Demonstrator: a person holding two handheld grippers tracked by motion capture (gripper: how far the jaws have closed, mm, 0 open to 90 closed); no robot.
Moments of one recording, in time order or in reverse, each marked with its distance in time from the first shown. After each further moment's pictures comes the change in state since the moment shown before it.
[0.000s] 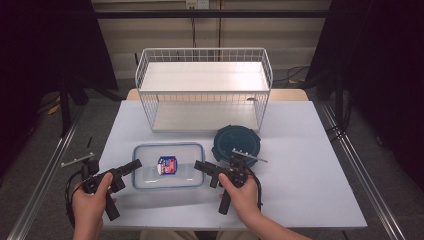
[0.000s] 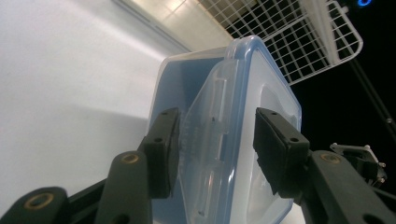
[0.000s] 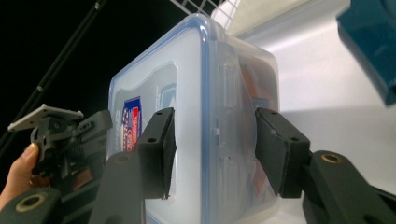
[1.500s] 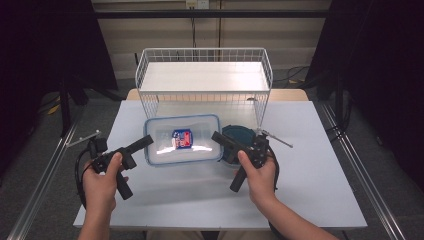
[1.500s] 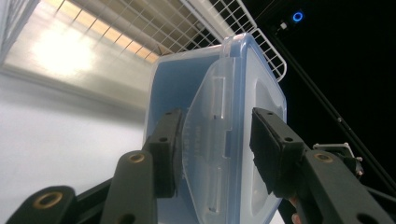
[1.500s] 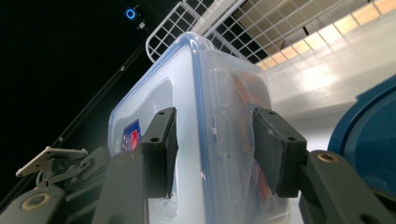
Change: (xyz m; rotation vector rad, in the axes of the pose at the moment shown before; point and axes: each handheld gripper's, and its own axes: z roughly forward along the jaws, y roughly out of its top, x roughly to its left) left arm -0.065 0.028 0.024 -0.092 -0.157 0.105; right arm 0.019 0.062 -0.039 -0.222 0.029 -0.039
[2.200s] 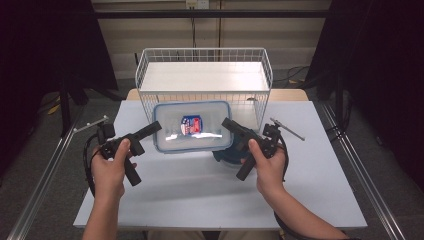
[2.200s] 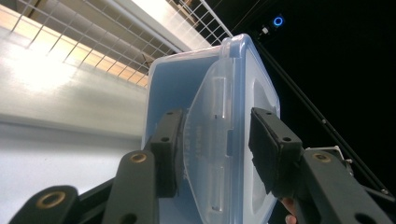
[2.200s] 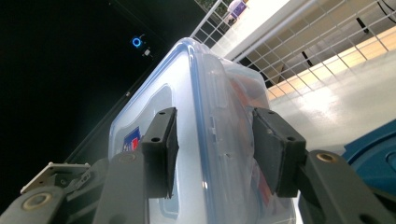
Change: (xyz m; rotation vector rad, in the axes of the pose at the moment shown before) left arm -0.020 0.019 0.024 -0.008 -0.056 0.040; right arm 0.001 0.031 -0.008 -0.102 0.021 0.028
